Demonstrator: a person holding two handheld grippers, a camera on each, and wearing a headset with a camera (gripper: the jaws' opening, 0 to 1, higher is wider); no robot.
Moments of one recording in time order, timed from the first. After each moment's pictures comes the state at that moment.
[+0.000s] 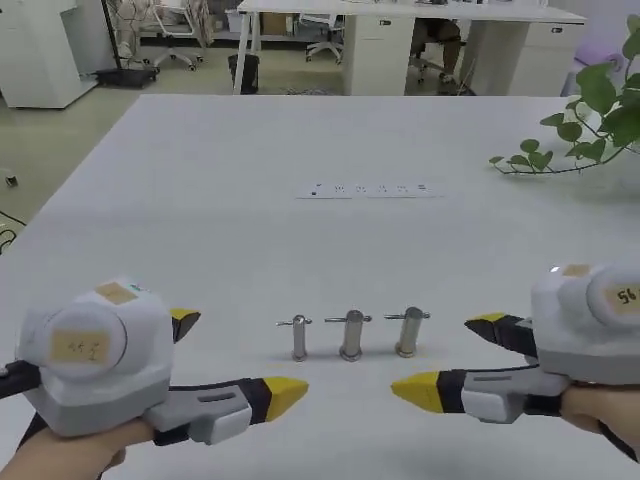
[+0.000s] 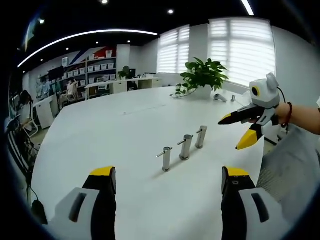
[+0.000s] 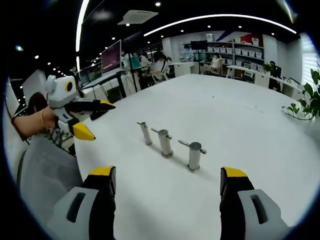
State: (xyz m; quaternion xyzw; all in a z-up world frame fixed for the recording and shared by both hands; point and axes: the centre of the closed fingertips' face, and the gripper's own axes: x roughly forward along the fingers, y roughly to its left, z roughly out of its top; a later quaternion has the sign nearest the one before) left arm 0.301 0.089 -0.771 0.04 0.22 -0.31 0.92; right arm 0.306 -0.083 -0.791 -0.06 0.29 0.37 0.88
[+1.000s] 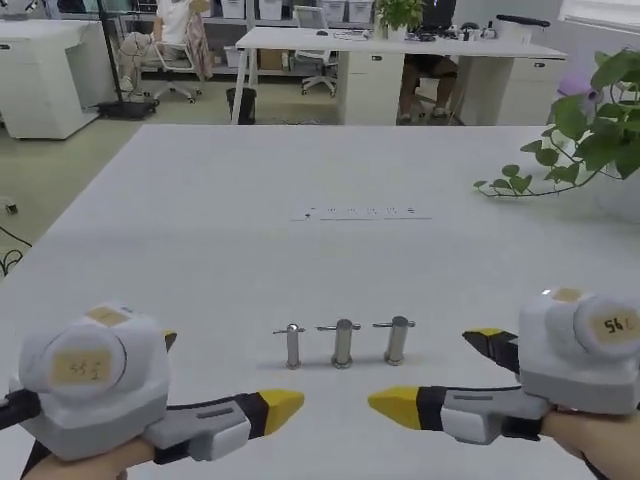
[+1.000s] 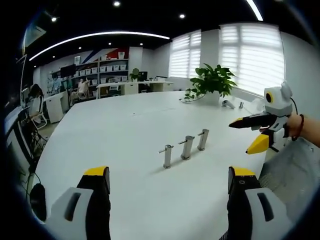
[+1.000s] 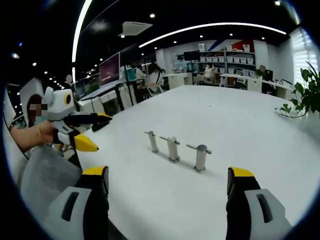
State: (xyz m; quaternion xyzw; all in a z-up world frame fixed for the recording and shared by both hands) left arm 0.282 0.099 -0.765 0.02 0.21 -0.26 0.94; right arm 0.282 -0.076 -0.773 -0.02 0.24 0.35 0.90
